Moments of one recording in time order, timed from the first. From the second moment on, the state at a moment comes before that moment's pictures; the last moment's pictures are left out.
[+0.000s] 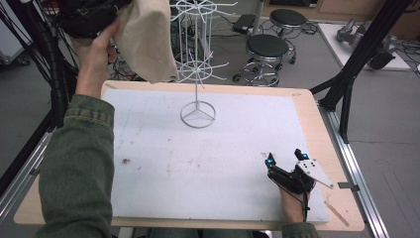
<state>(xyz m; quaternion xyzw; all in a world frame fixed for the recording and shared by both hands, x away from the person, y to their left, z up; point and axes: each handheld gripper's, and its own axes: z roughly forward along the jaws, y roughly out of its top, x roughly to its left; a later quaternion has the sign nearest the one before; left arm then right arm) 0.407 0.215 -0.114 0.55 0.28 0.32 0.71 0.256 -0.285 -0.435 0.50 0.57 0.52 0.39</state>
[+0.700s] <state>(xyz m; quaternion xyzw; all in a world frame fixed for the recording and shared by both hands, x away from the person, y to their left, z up) 0.473 0.223 -0.128 0.54 0.36 0.34 0.68 0.254 -0.290 -0.437 0.51 0.57 0.52 0.38</state>
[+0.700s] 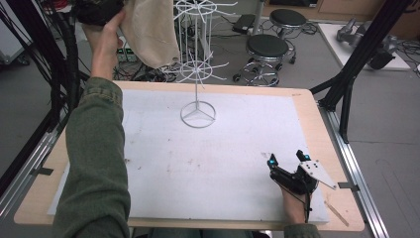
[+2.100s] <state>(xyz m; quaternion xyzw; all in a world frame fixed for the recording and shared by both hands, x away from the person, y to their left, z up) 0.482 0.186 -0.141 0.60 0.37 0.40 0.58 0.255 -0.282 -0.434 0.48 0.58 0.52 0.39</state>
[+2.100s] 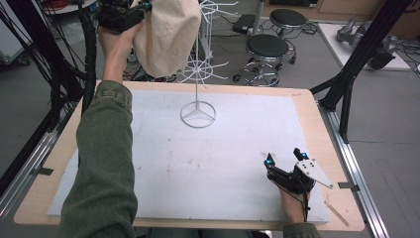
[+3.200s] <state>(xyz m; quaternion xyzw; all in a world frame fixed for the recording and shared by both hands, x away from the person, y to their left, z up) 0.461 0.215 -0.155 0.57 0.35 0.34 0.66 0.254 -0.285 -0.433 0.49 0.58 0.52 0.40</state>
